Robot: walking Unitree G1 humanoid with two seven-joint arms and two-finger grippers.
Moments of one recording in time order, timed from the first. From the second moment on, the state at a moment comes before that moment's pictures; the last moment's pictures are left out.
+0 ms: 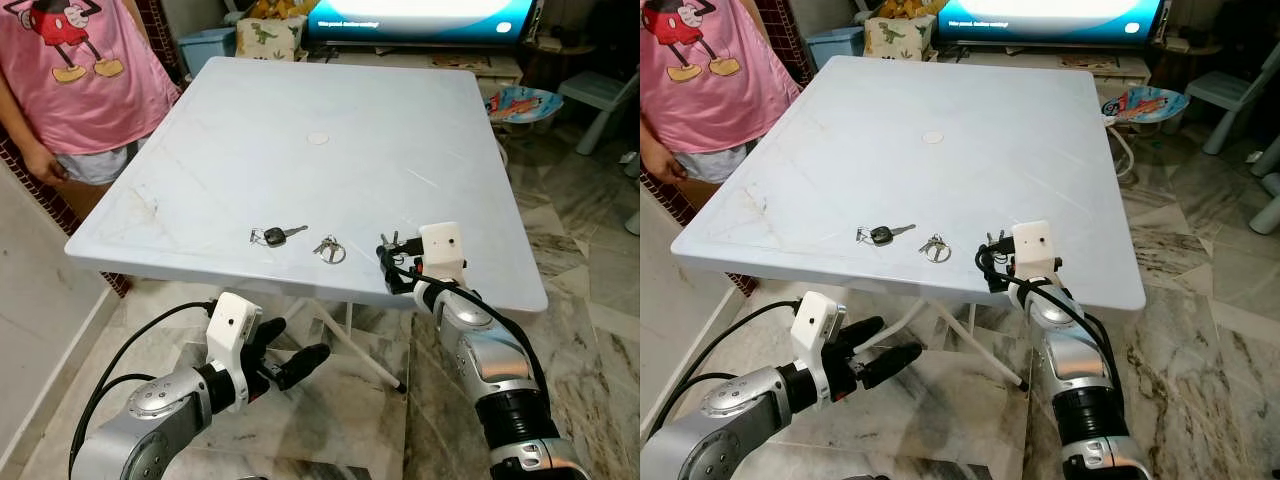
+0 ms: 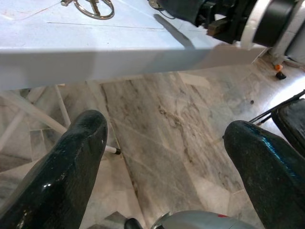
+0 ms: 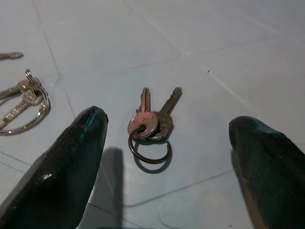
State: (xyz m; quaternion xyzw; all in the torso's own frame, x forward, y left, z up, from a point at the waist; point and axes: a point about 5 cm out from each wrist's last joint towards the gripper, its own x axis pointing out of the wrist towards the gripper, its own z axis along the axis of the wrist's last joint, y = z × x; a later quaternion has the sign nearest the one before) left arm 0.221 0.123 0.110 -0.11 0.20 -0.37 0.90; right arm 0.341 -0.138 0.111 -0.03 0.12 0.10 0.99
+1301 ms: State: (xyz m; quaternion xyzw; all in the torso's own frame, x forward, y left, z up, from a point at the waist) left arm 0.219 0.124 0.113 -0.11 0.20 -0.38 0.90; right arm 0.349 -0.122 0.105 0.01 0.12 0.13 0.98
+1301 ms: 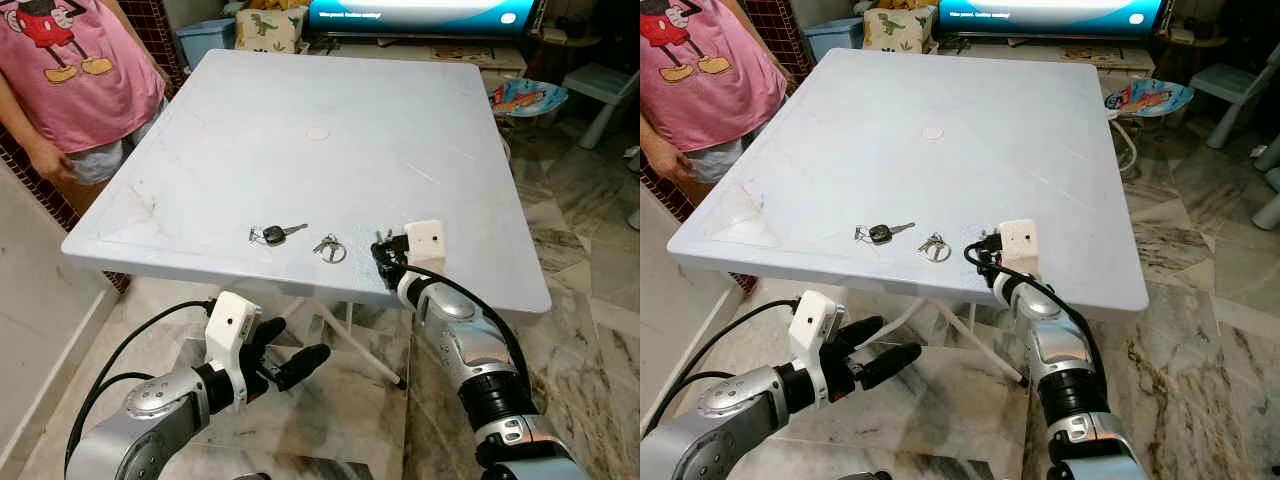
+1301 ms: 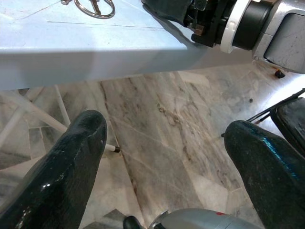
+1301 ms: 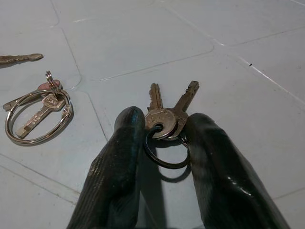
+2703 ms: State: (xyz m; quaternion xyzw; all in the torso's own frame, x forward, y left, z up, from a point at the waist) left arm 0.234 0.130 0.121 -0.07 0.16 -0.34 0.93; right arm 0.346 -0.146 0.117 -0.28 0.02 -0.01 0.96
